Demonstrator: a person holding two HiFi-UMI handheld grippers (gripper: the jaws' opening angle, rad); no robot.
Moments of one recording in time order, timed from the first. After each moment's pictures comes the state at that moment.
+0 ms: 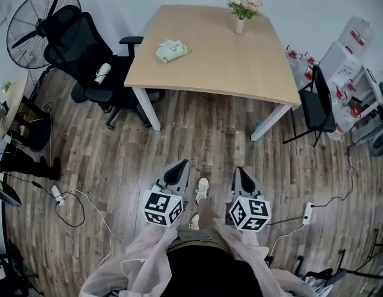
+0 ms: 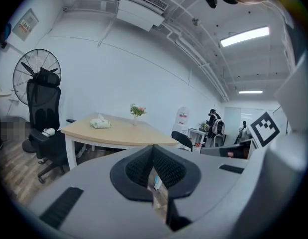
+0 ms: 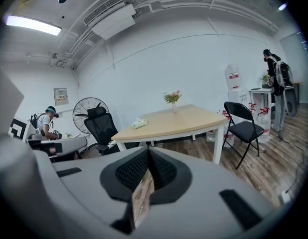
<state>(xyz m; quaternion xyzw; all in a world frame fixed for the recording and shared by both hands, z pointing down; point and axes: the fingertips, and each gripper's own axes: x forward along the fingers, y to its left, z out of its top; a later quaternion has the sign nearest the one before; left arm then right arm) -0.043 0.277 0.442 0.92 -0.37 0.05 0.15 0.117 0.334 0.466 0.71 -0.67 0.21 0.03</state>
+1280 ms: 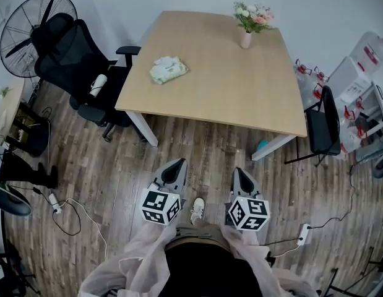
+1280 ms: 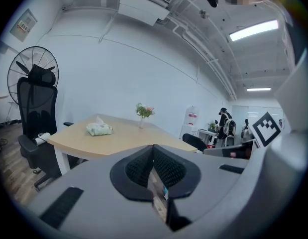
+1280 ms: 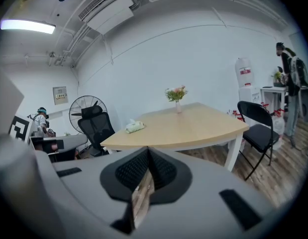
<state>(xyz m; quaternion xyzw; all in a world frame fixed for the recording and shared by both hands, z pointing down) 0.019 0.107 0.442 0.90 -0.40 0.05 0.15 0.186 0.162 0.470 0.68 -0.69 0.22 0.05</state>
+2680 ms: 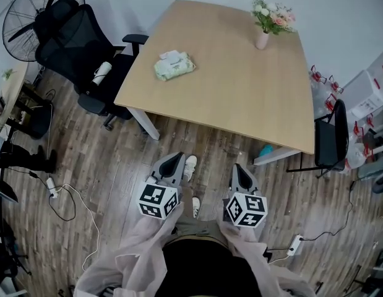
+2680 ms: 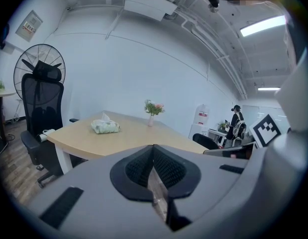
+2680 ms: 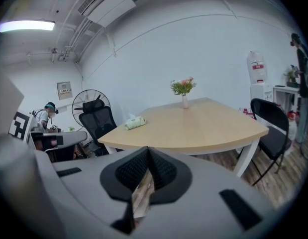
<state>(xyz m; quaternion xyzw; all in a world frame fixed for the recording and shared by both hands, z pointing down) 0.035 0.040 0.465 0.88 -0.44 0.06 0.16 0.206 0.084 0.497 0.65 -0.72 0.23 0.08</state>
